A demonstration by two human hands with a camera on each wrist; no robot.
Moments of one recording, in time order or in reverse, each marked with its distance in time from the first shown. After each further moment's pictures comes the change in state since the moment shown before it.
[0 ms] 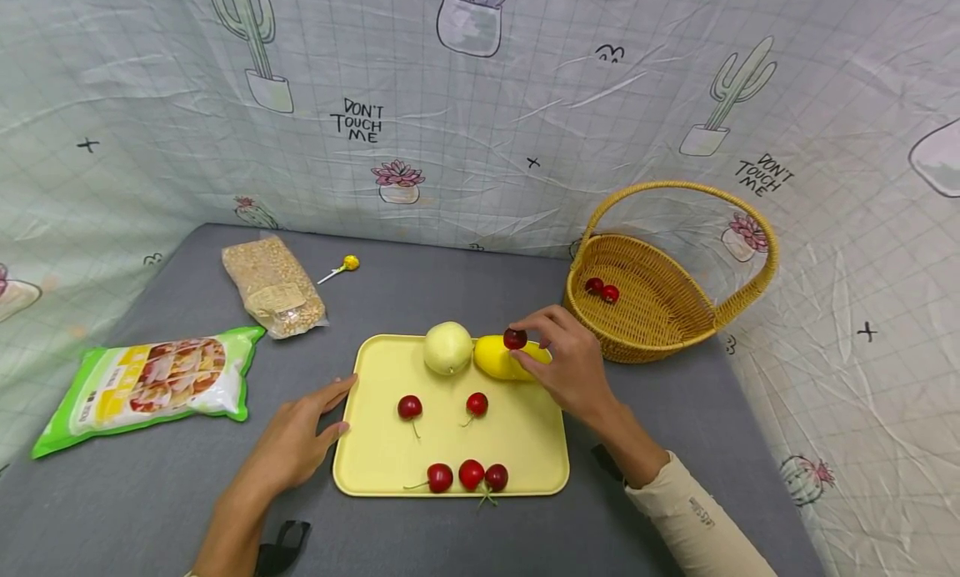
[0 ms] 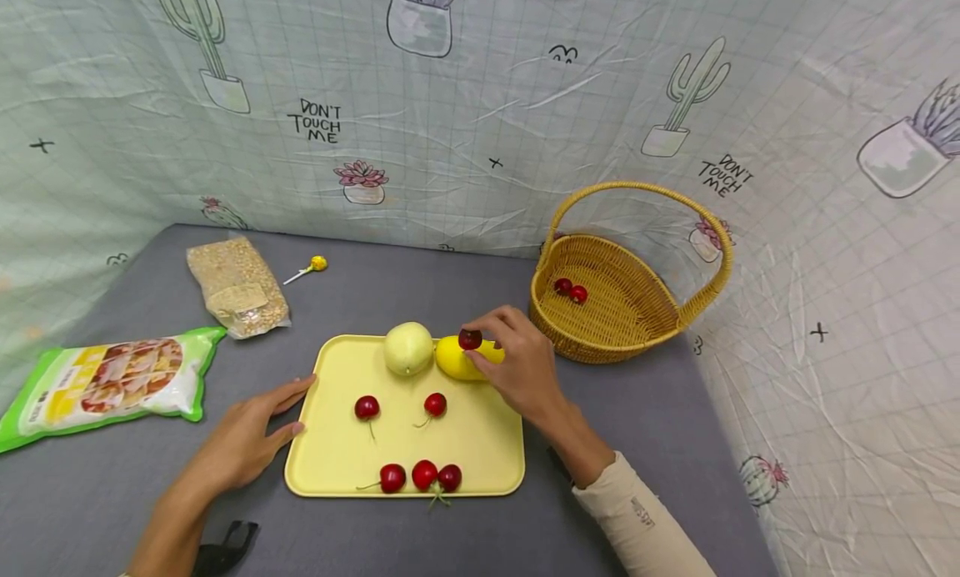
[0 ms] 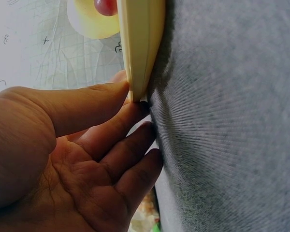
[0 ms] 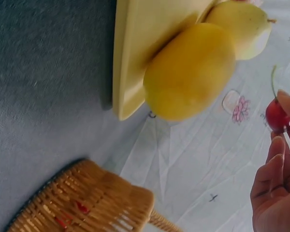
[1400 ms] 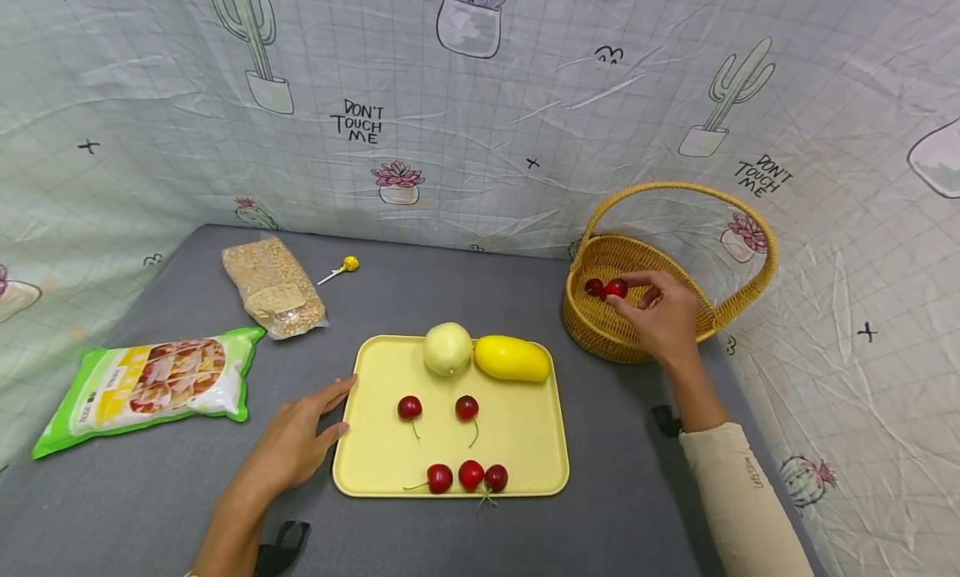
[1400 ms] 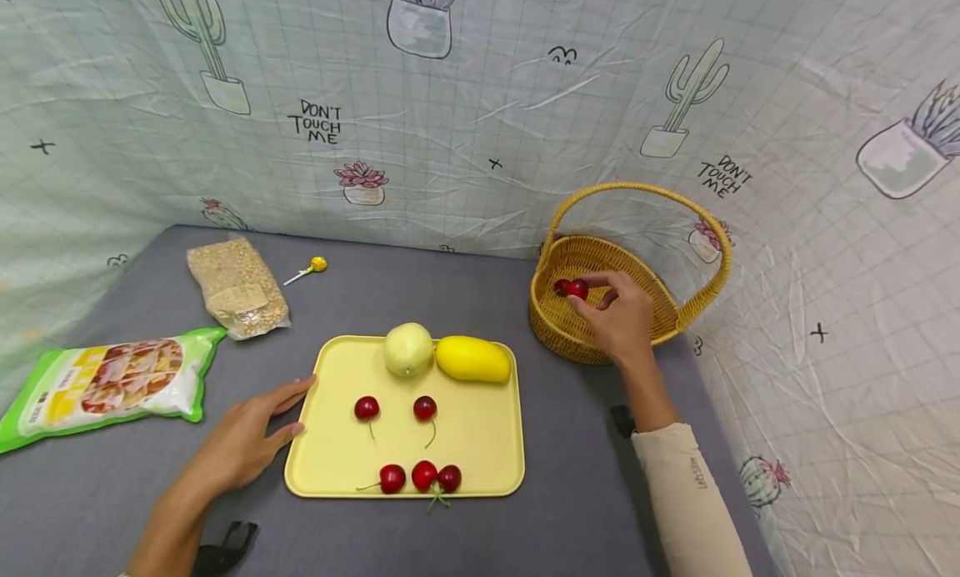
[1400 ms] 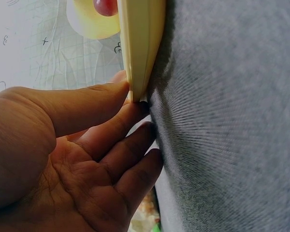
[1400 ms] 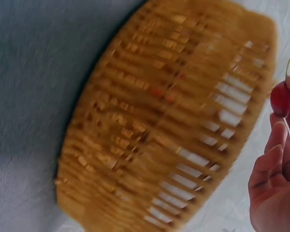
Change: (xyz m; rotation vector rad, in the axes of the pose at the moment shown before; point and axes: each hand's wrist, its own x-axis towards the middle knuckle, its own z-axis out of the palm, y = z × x) left_hand 0.000 0.001 -0.001 0.013 -0.002 0.010; right_hand 0.003 0.126 -0.070 -0.095 0.166 0.412
